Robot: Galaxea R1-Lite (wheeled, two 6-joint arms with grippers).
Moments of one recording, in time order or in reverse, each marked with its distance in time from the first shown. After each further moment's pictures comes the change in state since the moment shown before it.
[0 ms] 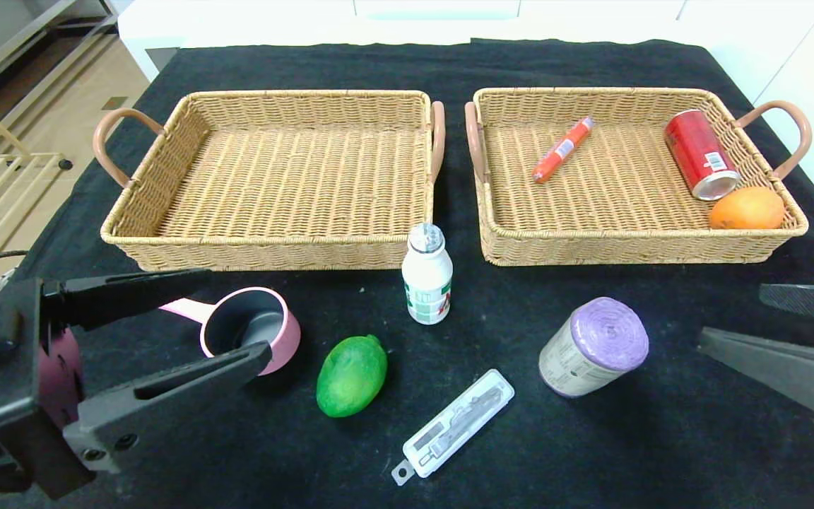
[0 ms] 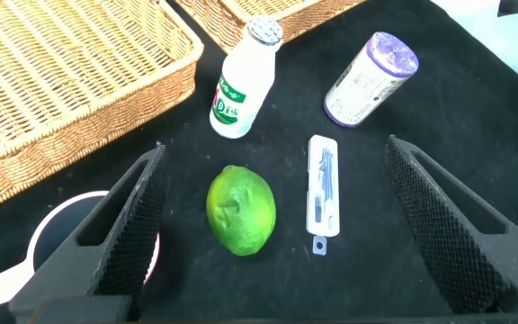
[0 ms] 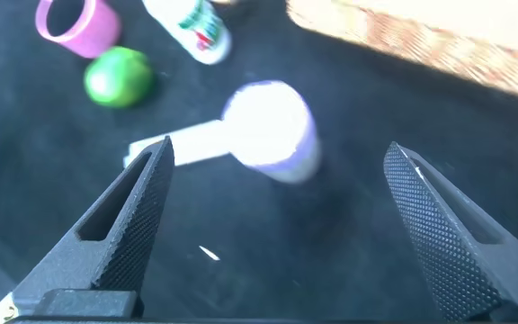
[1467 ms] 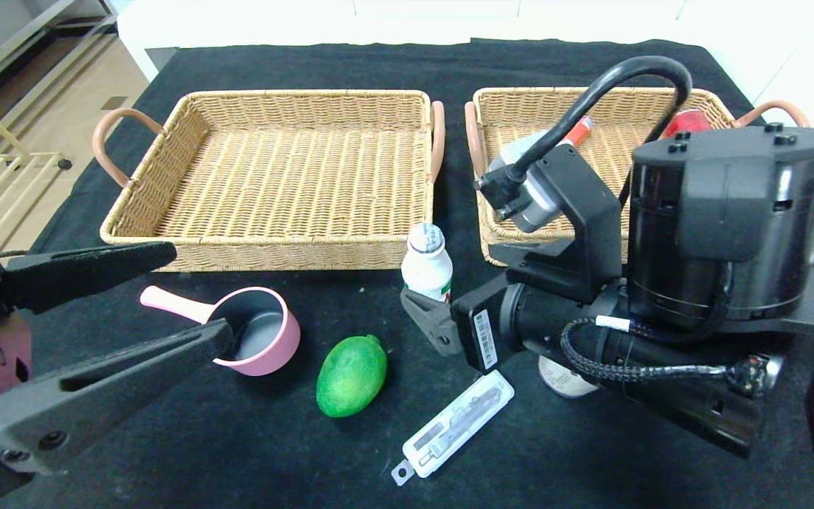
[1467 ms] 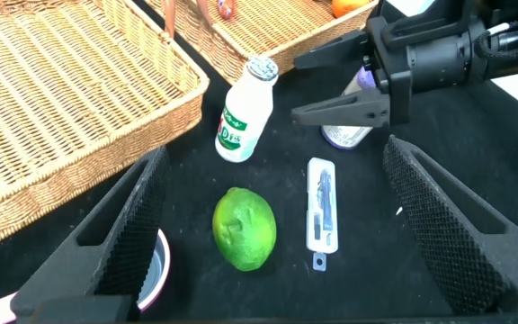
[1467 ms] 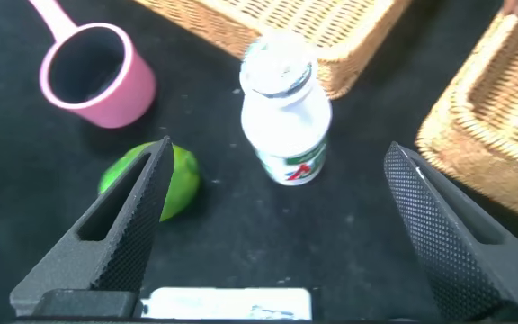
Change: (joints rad) left arm 0.003 -0.057 -0.026 0.004 0.000 0.000; right arm 0.242 0.612 -0.241 -0.439 -0.217 -0.146
